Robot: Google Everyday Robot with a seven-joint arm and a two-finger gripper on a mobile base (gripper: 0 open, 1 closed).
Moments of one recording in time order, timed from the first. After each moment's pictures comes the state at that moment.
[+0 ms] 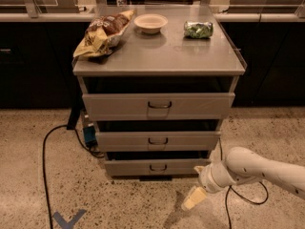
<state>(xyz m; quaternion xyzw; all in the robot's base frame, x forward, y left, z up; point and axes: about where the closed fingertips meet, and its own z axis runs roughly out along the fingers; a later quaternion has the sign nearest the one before) 0.477 -0.154 0.436 -0.49 0.82 0.23 0.19</state>
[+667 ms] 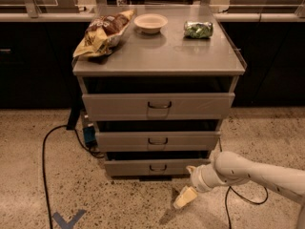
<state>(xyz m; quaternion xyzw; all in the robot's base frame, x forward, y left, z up) 0.499 -0.131 0.391 -0.50 0.81 0.23 0.22</state>
